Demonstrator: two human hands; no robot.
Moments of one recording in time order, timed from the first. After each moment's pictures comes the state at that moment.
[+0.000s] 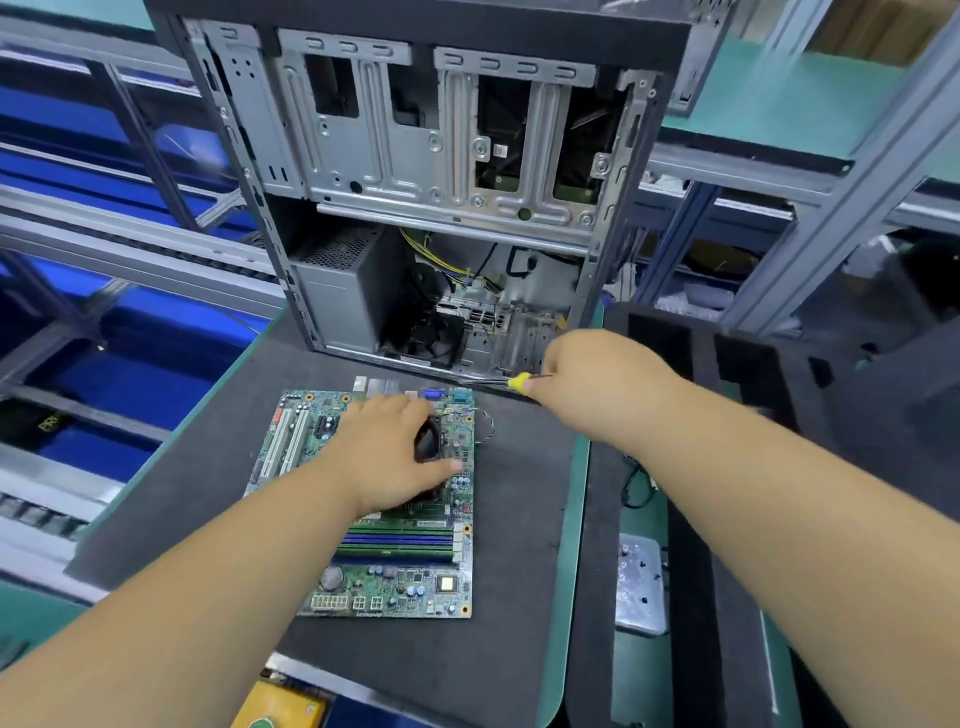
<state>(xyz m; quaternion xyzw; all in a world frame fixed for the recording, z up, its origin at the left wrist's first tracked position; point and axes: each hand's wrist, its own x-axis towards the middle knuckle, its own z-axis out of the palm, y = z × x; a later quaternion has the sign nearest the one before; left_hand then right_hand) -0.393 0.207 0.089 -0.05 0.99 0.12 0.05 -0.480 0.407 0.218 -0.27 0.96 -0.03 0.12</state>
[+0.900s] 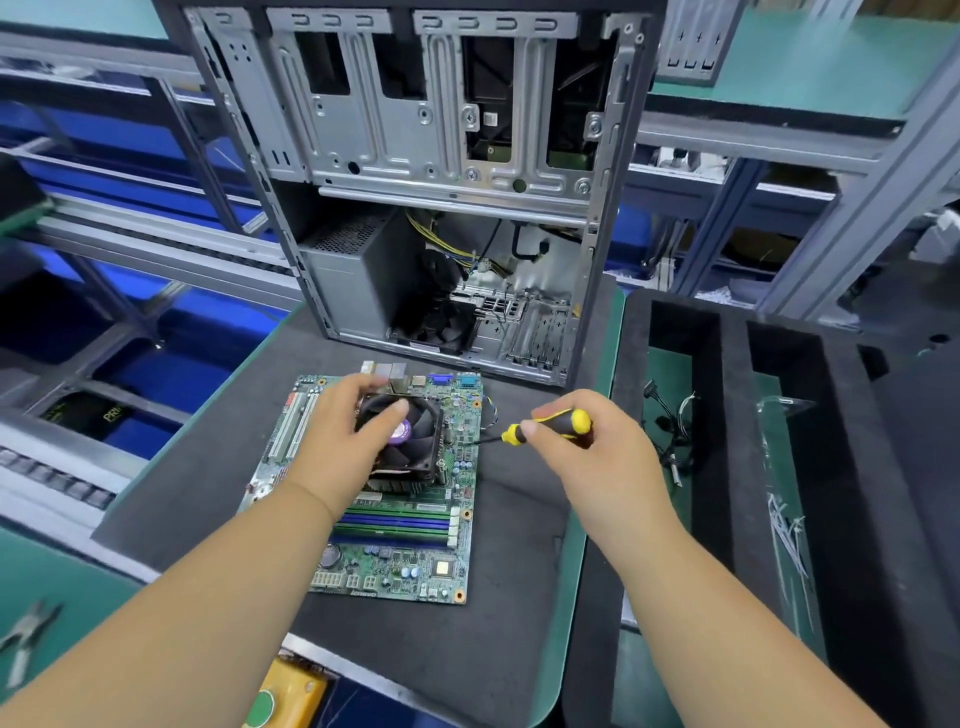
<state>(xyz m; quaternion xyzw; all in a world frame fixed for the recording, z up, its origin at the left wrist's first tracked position) -0.359 0.208 0.073 -0.21 0.82 0.52 -0.15 -0.422 0.449 0.127 -0.12 0.82 -0.56 0.10</state>
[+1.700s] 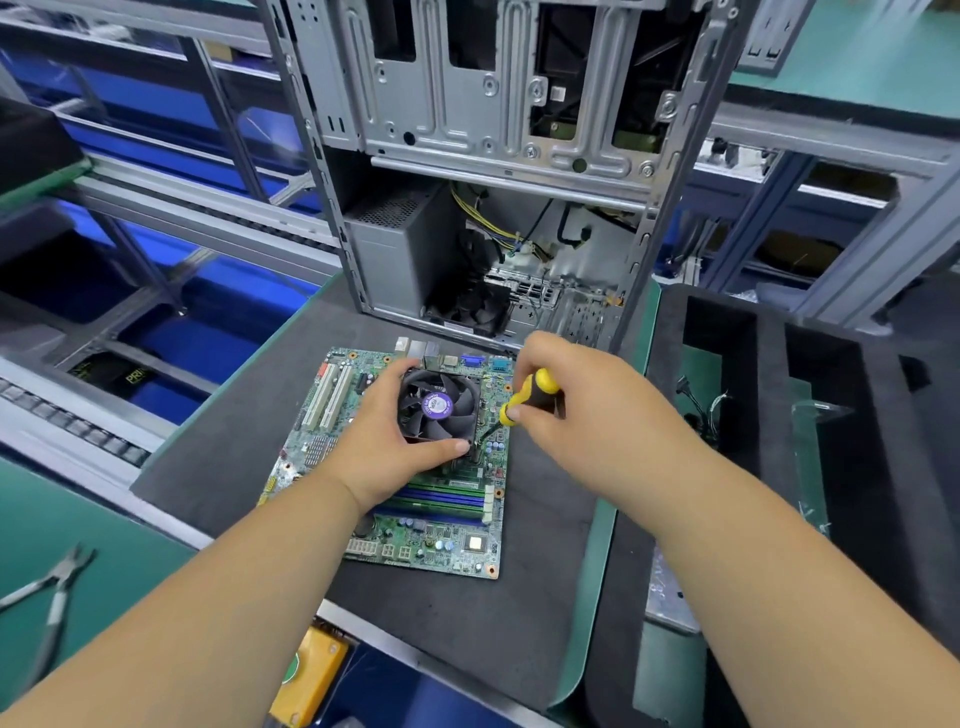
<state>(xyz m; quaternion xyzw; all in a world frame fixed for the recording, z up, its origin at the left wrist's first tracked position) -0.344 0.210 0.061 -0.16 0.81 0.56 -0.10 -0.419 0.416 0.185 -0.38 0.88 -0.27 0.08</state>
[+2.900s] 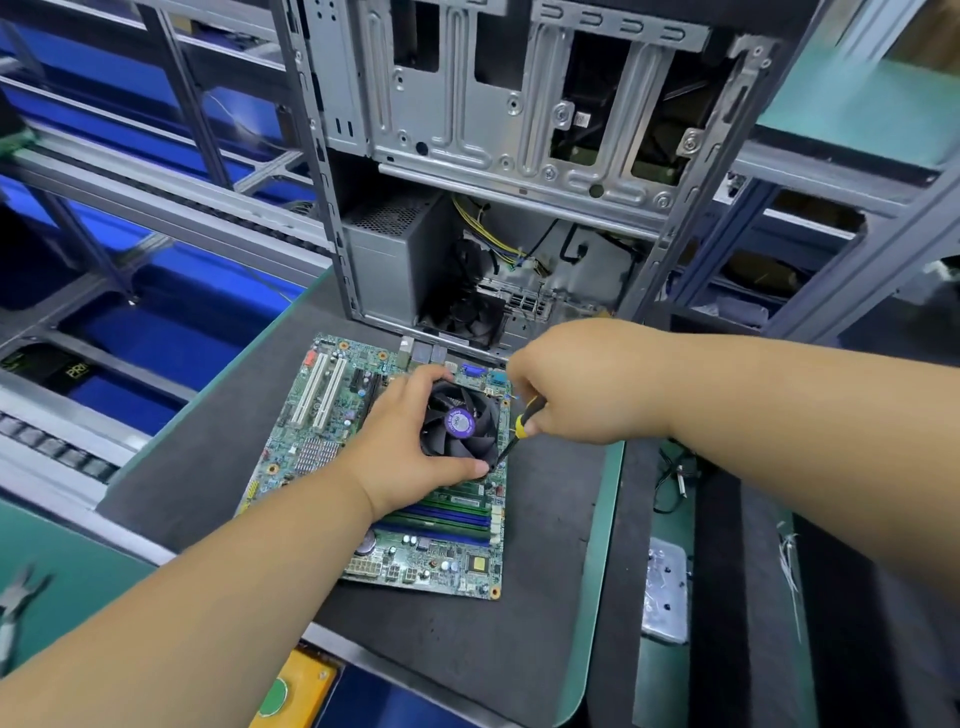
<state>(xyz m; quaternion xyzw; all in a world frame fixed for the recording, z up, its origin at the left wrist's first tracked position) -0.361 0.203 0.064 -0.10 0.88 0.47 -0.08 -0.458 0.365 0.231 -0.54 0.82 0.17 0.12</state>
